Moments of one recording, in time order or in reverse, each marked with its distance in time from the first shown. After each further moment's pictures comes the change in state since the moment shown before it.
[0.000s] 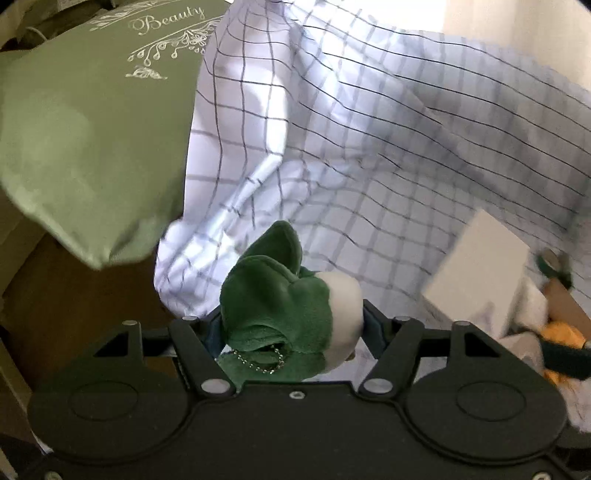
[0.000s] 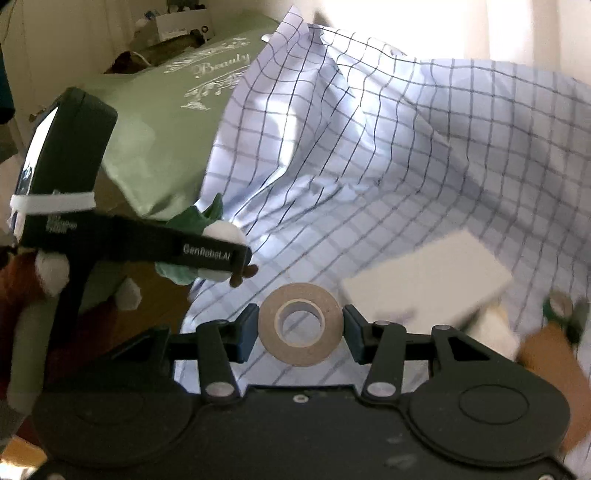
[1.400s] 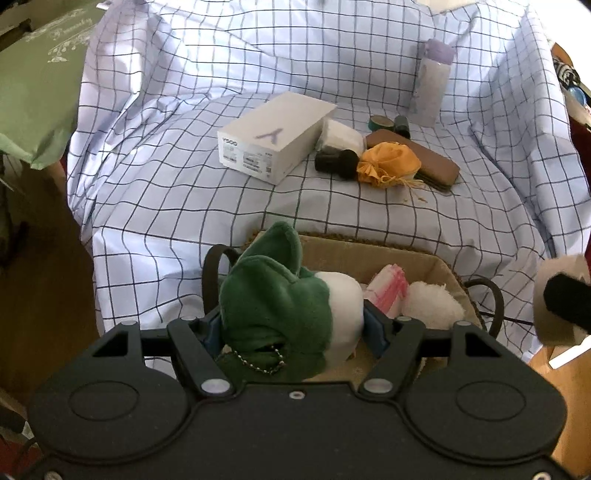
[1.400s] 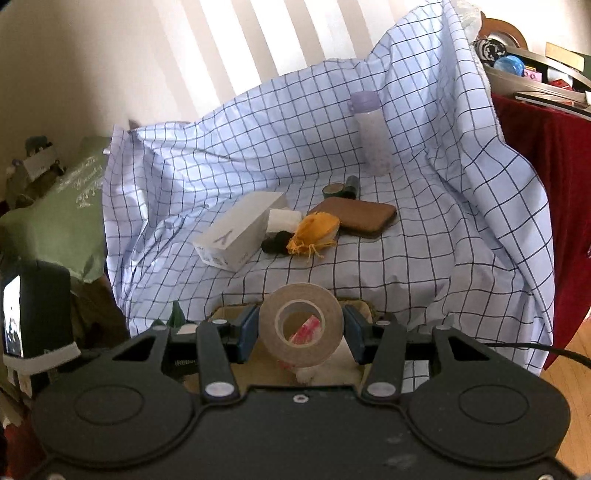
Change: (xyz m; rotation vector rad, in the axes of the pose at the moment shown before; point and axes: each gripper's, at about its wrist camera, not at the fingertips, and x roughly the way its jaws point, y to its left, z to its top) left arm -0.094 -0.098 -0.171 0.213 0.025 -0.199; right arm -0.196 0.030 -0.193 0.512 -0.246 -0.405
